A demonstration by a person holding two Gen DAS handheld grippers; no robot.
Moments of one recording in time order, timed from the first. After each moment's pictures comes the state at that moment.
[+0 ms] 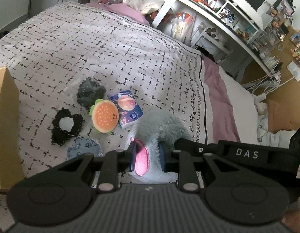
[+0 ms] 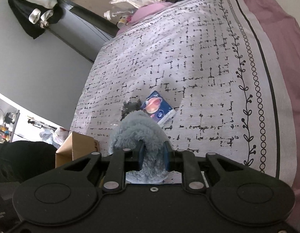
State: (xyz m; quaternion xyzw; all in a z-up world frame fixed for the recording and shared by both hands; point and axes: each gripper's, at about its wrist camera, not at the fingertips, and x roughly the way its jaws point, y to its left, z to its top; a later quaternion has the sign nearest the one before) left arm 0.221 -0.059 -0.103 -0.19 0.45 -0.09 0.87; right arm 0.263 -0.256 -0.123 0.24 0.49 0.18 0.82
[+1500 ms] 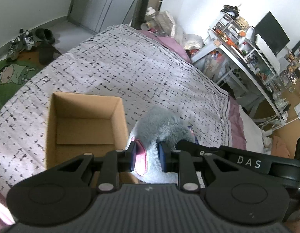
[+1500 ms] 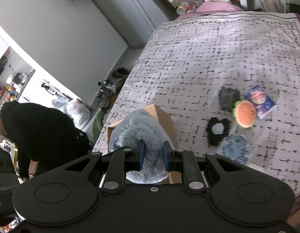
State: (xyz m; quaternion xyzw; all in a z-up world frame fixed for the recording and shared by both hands) left arm 0.150 0.141 -0.040 -0.25 0.42 -0.01 0.87; right arm 0.215 -0.040 -0.044 0.15 0.48 0.26 0.82
